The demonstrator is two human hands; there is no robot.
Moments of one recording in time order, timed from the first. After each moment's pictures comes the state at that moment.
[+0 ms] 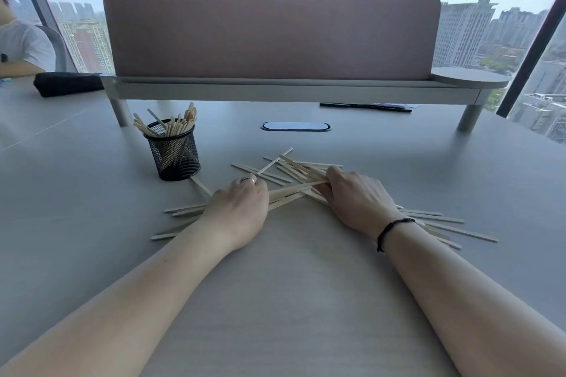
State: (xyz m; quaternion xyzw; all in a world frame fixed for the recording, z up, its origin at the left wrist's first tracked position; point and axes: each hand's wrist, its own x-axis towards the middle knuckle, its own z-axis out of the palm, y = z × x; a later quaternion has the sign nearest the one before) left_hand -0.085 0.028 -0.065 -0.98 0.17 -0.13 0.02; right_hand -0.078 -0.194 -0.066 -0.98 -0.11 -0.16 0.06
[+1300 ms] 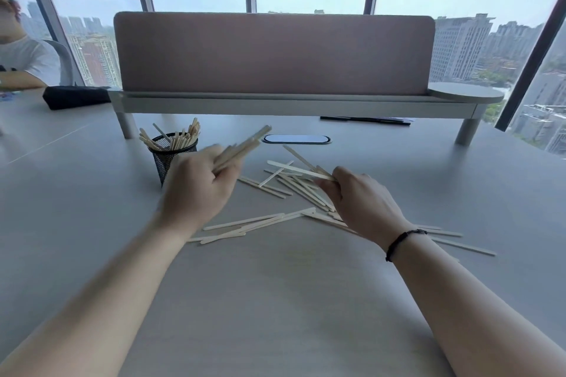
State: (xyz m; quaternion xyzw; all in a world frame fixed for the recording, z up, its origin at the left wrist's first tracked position) left_hand -0.087 0.073 -0.014 -0.83 0.21 -0.44 -0.28; right_hand -0.088 -0.196 -0.046 -0.95 -0.09 -0.23 0.16
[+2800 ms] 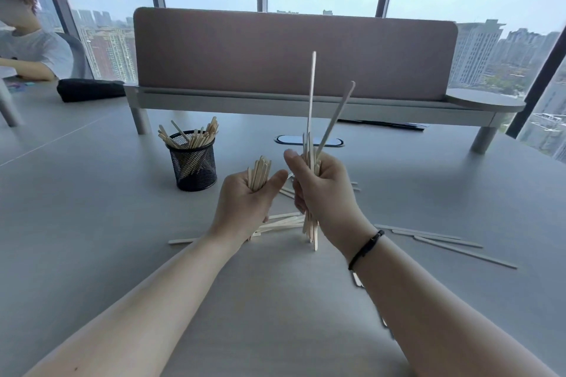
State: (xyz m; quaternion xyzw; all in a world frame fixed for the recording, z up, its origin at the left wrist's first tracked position) left_hand -0.077 0.042 -0.055 -0.73 0.11 -0.19 -0.65; right_hand -0.089 -0.096 -0.024 -0.69 -0.14 -0.13 0.70
